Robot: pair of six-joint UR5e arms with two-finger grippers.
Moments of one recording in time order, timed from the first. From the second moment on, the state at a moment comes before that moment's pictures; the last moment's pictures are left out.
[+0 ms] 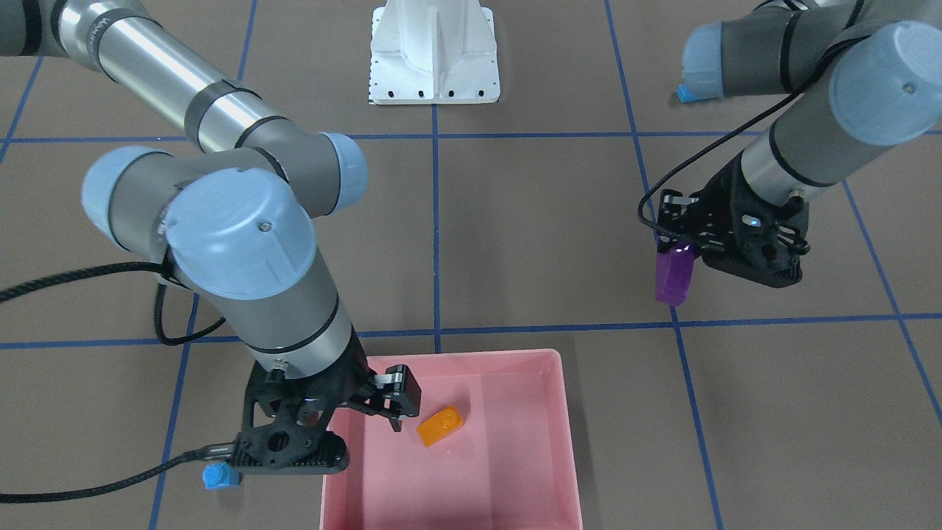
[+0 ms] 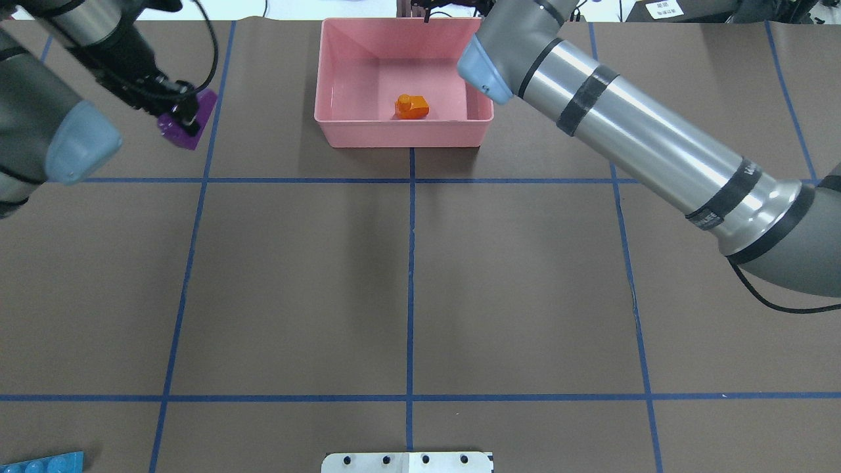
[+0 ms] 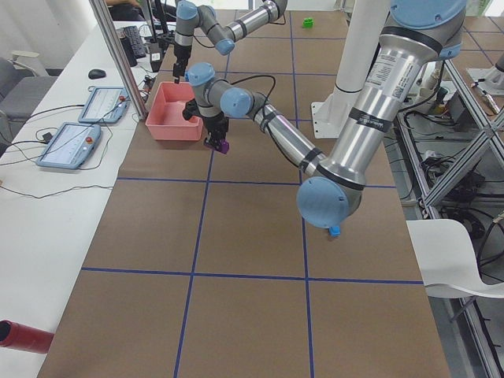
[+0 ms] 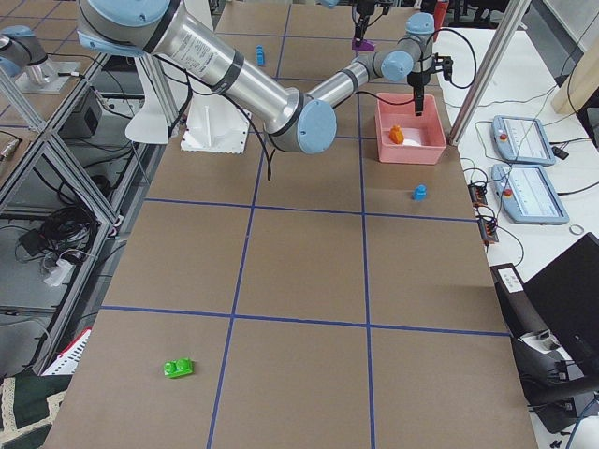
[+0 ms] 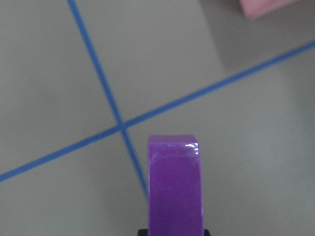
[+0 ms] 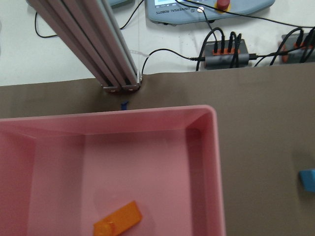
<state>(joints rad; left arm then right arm) -1.05 -2.28 -1.64 -1.34 -2.36 -0.49 0.97 -0.48 1.09 -1.43 2.03 0.91</state>
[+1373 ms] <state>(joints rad) -0.97 -2.70 -0.99 -1.79 -2.26 -0.79 0.96 -0.75 0.93 -1.02 1.87 0.69</state>
